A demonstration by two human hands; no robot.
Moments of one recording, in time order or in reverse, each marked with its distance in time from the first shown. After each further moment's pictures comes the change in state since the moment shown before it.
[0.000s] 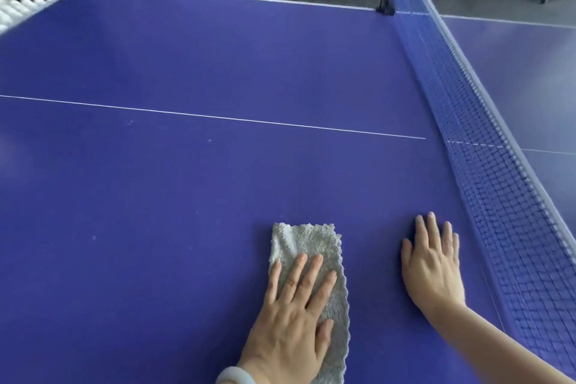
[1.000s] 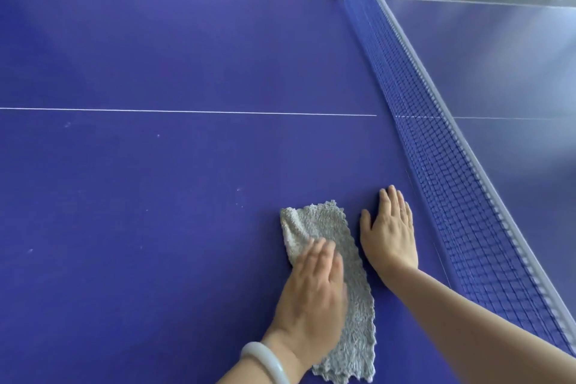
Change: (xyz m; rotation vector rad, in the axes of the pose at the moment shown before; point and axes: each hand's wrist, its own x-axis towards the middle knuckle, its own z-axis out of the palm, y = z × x) left_hand 0.042 0.072 -0.001 -0.115 0.229 0.081; right_hand 0.006 0.003 0.003 0.169 0.027 0.098
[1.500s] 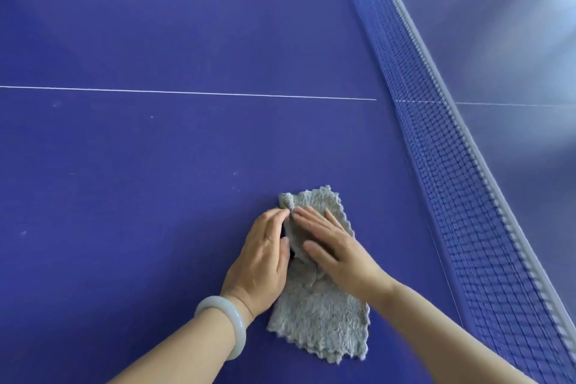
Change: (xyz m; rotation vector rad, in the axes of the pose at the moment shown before) left_hand -0.005 -0.067 -0.007 -0.529 0.084 -0.178; right_hand -0.060 -0.032 -0.013 0.428 -0.437 -0.606
